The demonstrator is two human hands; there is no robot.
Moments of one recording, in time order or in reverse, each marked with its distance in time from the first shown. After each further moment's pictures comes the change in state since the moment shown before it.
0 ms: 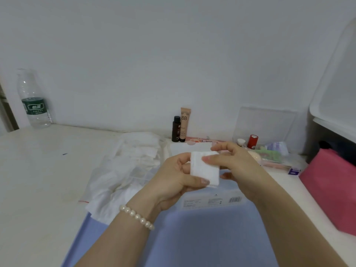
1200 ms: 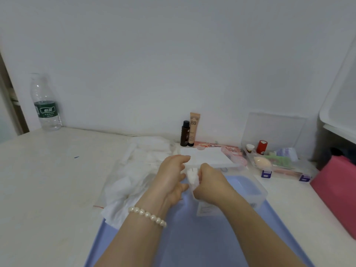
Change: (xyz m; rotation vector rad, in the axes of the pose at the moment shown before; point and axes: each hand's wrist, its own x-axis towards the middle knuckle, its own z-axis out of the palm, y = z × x) left_hand 0.014 0.006 -0.026 -0.175 0.446 -0.177; right_hand 0.025 0.022 0.071 -0.785 -0.099 0.034
